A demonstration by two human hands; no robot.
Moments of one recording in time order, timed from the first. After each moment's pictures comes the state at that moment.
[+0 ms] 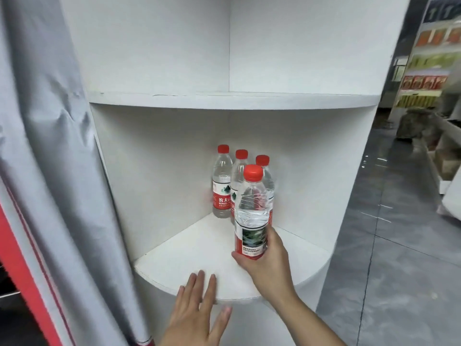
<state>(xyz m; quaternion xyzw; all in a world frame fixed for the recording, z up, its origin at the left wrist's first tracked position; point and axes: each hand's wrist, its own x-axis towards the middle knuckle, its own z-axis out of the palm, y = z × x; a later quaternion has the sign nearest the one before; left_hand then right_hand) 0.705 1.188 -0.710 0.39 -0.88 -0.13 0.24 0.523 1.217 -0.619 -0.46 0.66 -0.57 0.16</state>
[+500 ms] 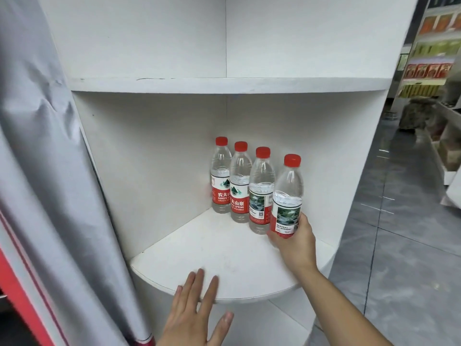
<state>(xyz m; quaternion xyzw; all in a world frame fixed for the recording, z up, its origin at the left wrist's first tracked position) 0.700 1.184 -0.716 0.40 -0.87 -0.02 0.28 0.444 1.185 -0.640 -0.36 0.71 -0.59 0.12</state>
